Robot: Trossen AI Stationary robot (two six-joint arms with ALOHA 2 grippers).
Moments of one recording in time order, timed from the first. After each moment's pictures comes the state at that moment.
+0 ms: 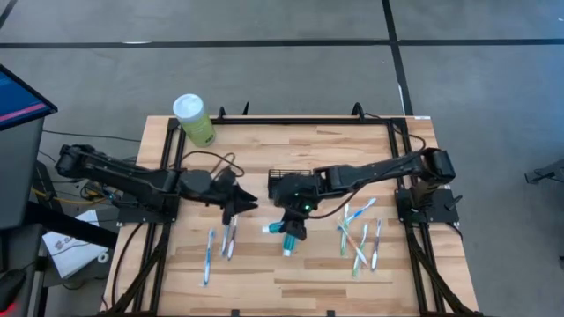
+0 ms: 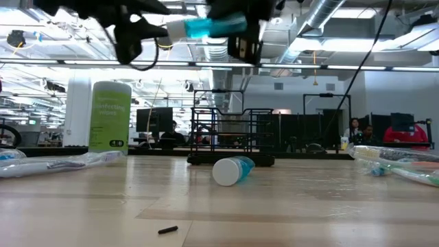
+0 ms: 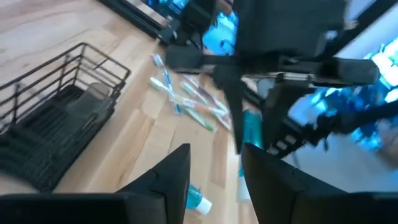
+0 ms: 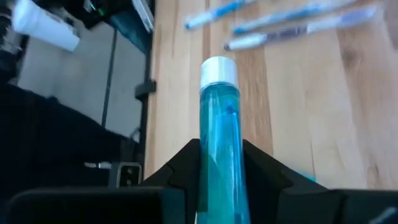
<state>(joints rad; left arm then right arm) -0.16 1.01 0.57 0.15 -0.11 -0.67 0.11 1.79 1.44 -0.45 -0.39 0.44</state>
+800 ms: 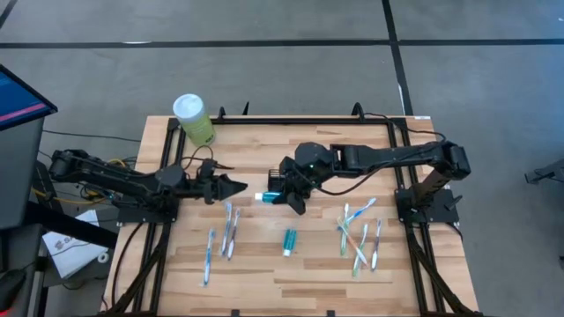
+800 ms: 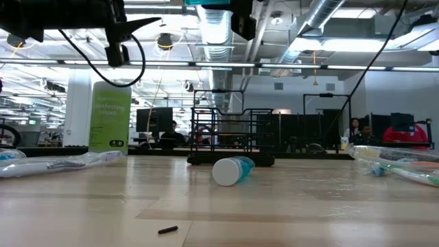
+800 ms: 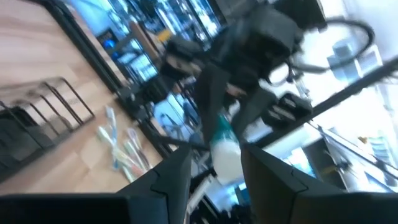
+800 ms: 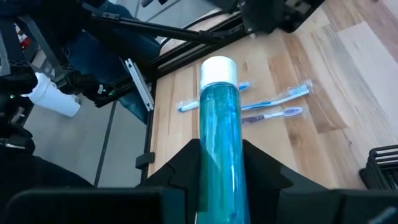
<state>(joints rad) -0.11 0.87 0.30 0.67 -0.13 -1.00 0.01 1.66 1.44 -0.35 -0.31 0.47</state>
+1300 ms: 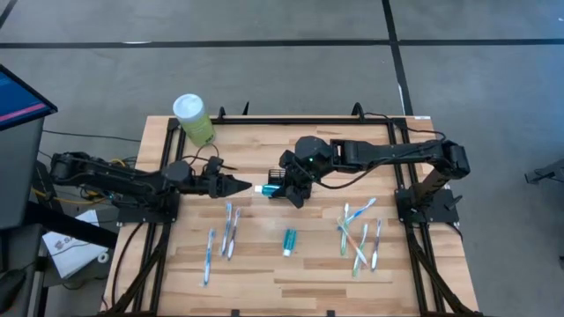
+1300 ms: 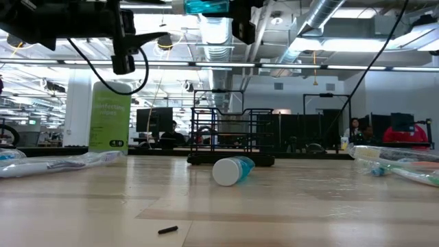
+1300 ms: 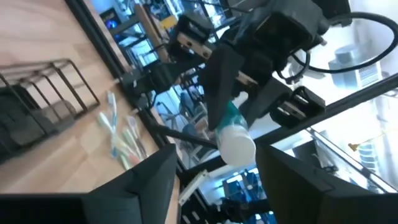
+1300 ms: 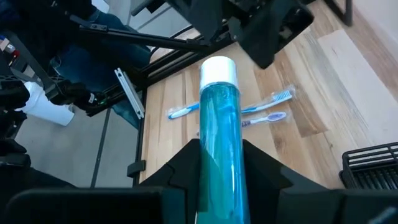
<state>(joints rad) 0.00 0.95 0.30 0.72 -0.01 -1.10 -0.03 1.66 1.44 -0.35 -0.31 0.47</state>
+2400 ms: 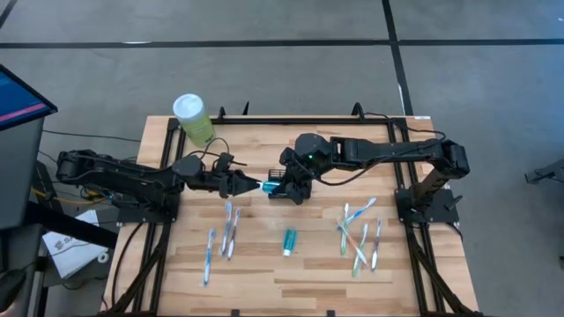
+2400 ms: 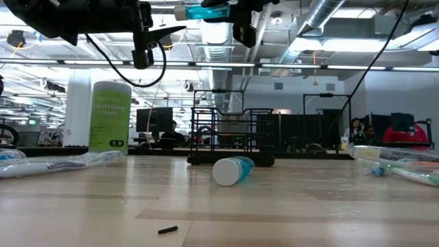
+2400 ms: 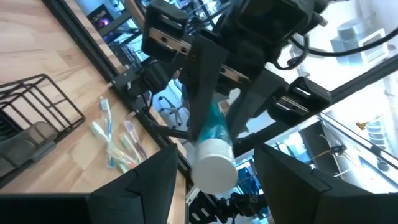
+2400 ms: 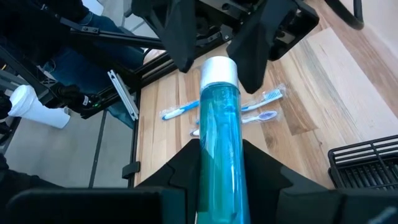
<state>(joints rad) 0.04 1.09 0.42 0.73 0.09 -1.02 -0.05 1.66 1.44 -0.37 -0.31 0.47</state>
